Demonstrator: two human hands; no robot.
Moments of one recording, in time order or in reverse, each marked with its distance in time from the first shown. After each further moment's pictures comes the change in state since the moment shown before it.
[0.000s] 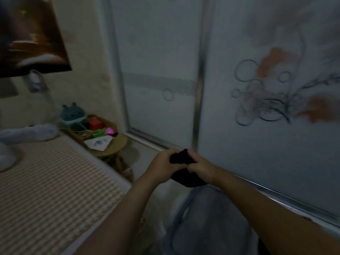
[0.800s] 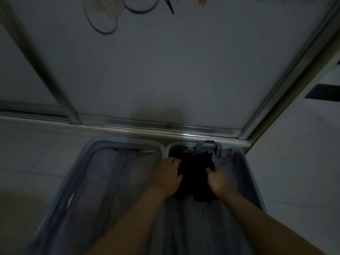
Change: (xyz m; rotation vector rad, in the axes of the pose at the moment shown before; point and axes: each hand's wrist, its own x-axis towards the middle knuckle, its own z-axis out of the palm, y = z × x) left_hand 0.071 -0.063 0.515 0.409 -0.559 0.307; right_hand -0.195 0.486 -0.109 0.178 0.807 0.859
